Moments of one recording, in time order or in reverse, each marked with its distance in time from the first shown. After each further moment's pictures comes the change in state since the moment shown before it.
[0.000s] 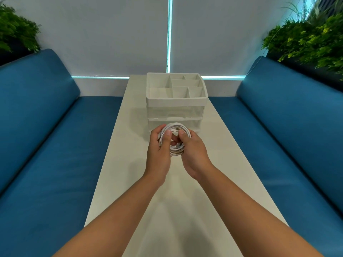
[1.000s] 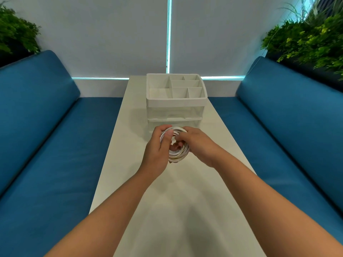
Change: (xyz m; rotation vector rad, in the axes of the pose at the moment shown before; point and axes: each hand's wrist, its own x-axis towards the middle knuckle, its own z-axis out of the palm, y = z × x) left_hand 0.004 0.011 -0.015 0.239 -0.162 0.158; right_hand 0.007 -0.035 -0.015 -0.556 -0.291 -0.009
